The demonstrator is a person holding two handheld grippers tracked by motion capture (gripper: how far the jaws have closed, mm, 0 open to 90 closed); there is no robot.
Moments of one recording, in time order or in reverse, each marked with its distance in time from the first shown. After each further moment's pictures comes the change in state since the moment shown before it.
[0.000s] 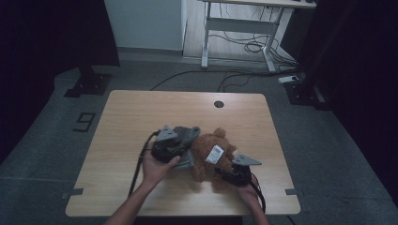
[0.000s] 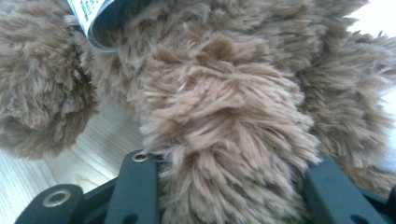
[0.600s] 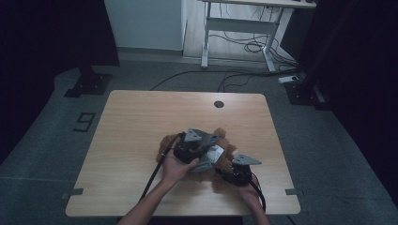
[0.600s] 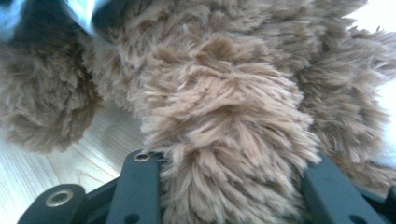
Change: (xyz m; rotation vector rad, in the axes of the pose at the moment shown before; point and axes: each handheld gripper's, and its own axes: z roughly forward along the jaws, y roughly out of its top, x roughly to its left) left arm 0.003 -0.008 0.029 0.105 0.100 0.044; right arm -0.001 0.001 -0.001 0.022 0.004 0.001
